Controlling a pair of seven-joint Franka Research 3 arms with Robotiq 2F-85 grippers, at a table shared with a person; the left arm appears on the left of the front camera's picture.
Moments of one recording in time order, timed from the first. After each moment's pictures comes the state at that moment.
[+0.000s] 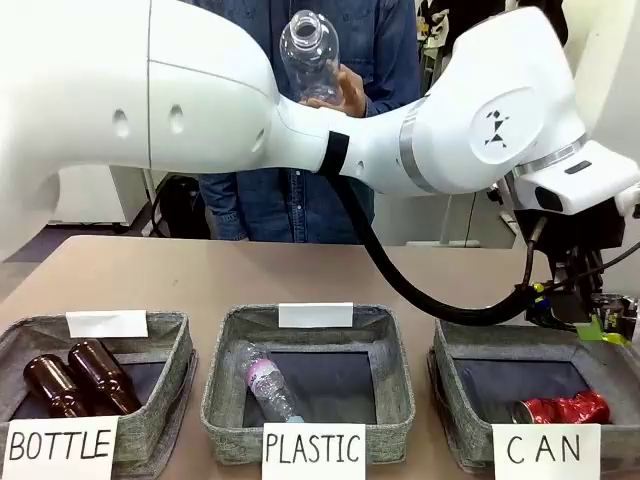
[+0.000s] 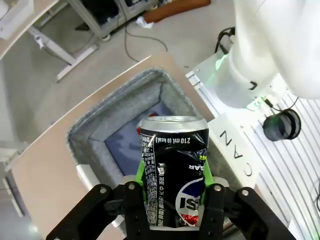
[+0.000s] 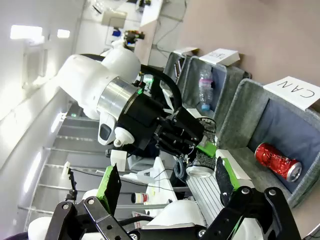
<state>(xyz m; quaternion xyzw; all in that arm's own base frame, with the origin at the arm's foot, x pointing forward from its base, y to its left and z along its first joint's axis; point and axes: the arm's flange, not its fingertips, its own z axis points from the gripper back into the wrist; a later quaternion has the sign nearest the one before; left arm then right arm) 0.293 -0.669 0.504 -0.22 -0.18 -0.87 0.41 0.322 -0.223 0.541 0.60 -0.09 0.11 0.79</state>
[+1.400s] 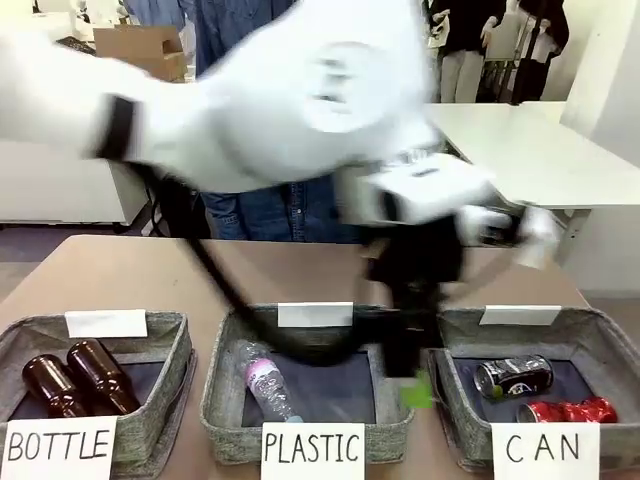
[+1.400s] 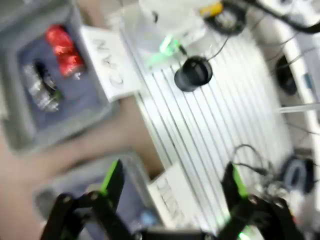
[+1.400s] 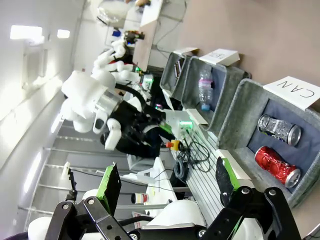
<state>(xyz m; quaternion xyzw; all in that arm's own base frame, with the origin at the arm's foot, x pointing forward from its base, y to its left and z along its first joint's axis) 0.215 -0.475 0.520 -0.22 -0.05 -0.82 0.53 0.322 -0.224 0.541 0.60 -0.09 0.11 0.79</state>
